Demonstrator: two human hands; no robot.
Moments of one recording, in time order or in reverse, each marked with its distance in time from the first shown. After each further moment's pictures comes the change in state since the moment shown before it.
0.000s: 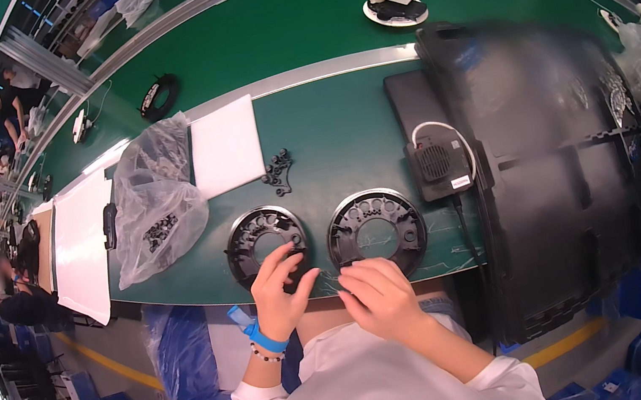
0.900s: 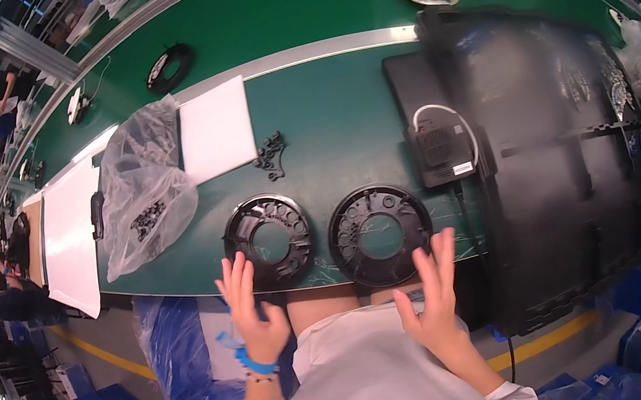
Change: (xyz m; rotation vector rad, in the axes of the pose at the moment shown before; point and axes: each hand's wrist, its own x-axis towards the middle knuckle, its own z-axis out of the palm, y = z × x) left_hand -0.040 0.002 -0.031 0.193 0.042 -0.037; right_hand -0.049 0.001 -0.033 0.047 0.152 0.390
